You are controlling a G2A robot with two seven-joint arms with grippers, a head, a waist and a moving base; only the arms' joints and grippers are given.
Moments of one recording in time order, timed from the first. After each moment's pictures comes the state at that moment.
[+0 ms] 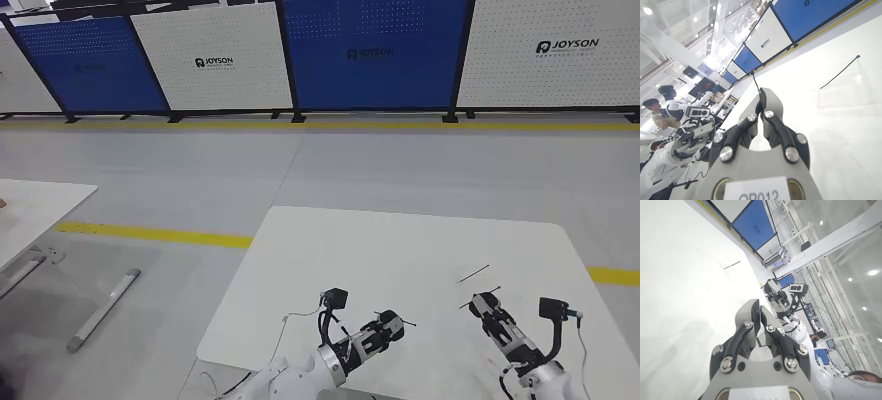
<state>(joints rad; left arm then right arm) 1.60 -1.18 -0.98 -1.85 0.21 -0.09 -0.17 -1.68 -1.13 1.45 -1.74 -0.39 -0.32 0.25</state>
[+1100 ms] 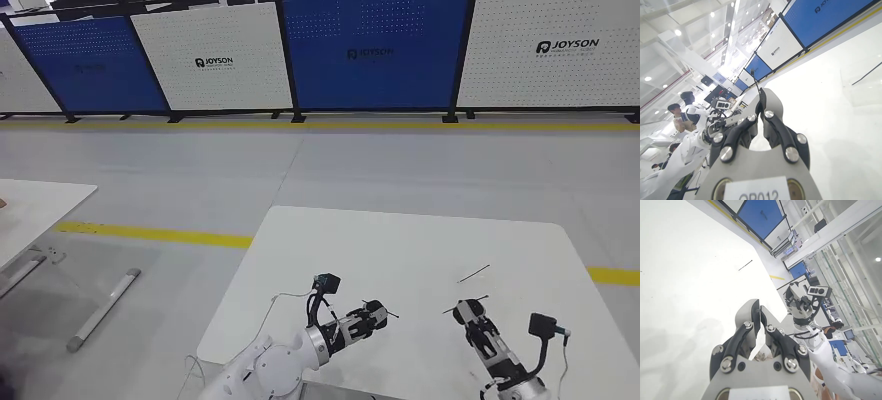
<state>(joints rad) 1.54 -1.15 -1.08 -1.80 0.26 -0.11 -0.34 -1.76 -1.14 1.34 -1.81 -0.41 -0.34 0.05</state>
